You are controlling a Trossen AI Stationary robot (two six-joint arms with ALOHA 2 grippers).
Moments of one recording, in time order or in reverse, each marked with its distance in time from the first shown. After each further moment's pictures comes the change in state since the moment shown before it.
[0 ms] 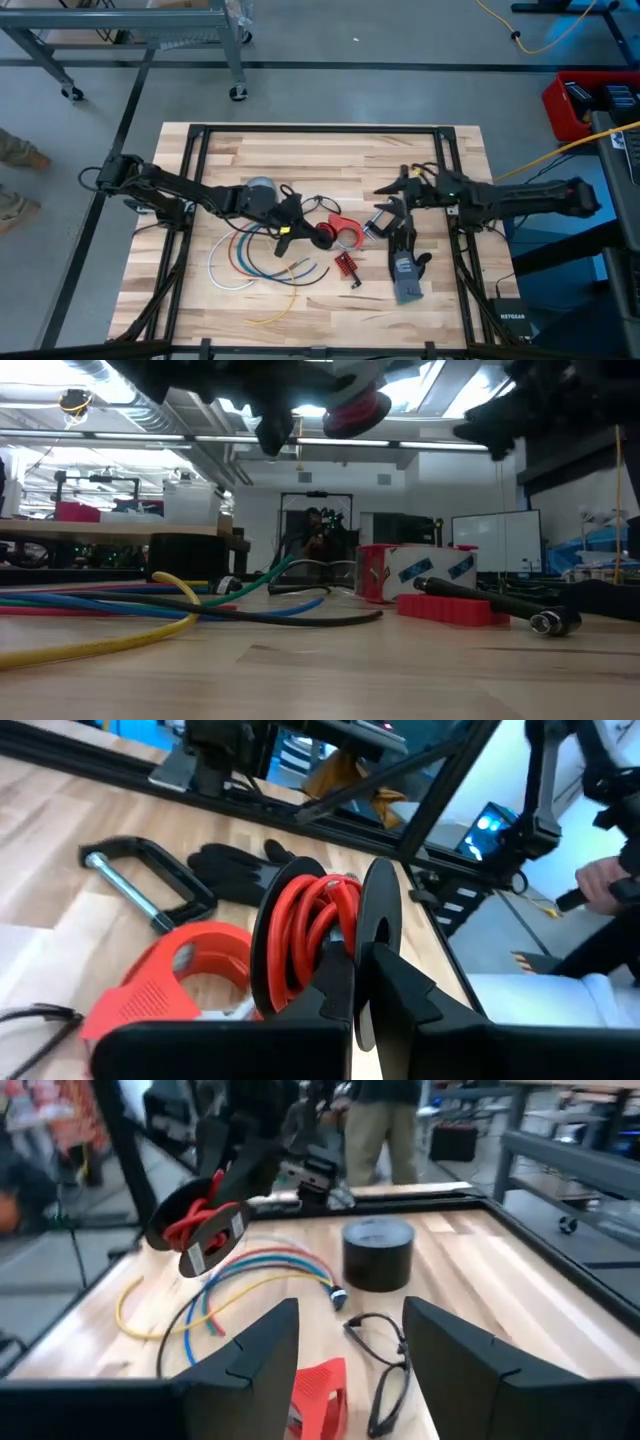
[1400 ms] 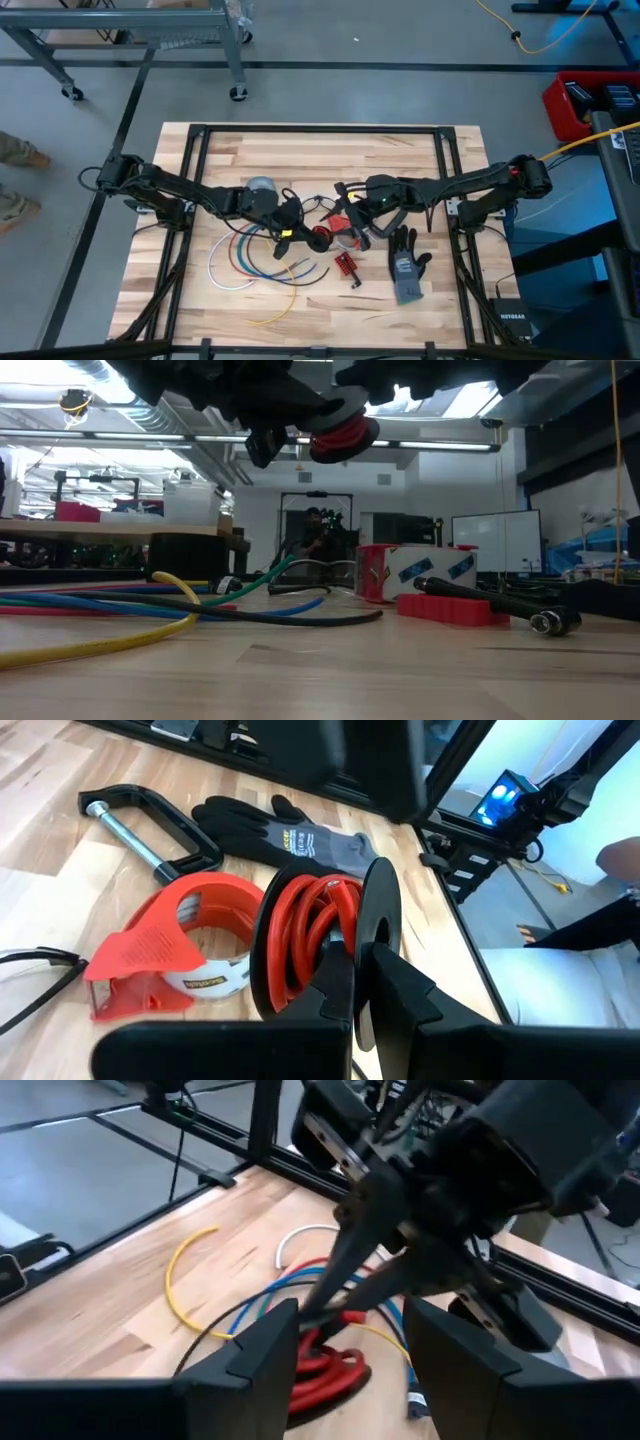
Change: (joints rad) left arm -0.010 0.001 0.000 -0.093 -0.010 -0.011; right arm 0.124 0.713 0.549 0.000 -0.190 -0.387
